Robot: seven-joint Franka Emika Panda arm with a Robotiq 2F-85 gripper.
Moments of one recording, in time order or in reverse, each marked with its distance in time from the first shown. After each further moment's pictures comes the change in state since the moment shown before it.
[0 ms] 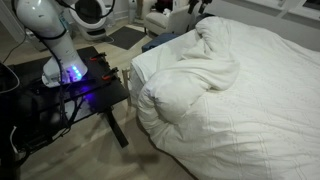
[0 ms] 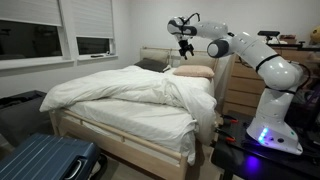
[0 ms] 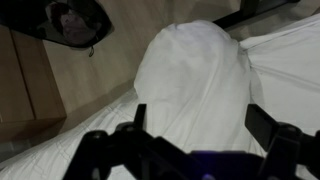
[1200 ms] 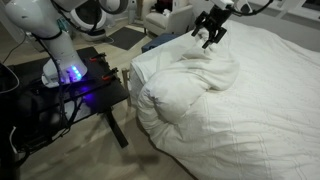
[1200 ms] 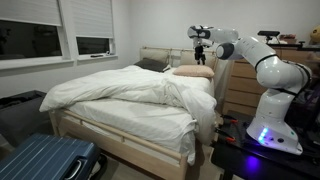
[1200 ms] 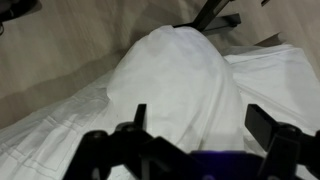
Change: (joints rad) arm -0.360 0.066 0.116 0.002 0.217 0.027 -0.334
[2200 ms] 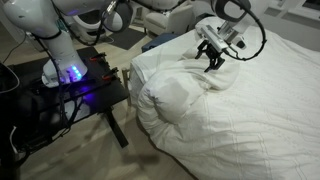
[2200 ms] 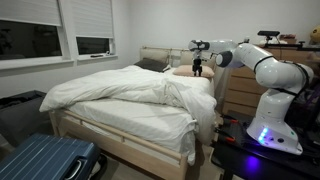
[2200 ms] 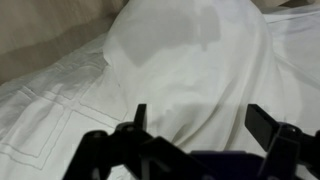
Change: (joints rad) arm -0.069 0.172 0.055 0.001 0.060 0.259 -0.028
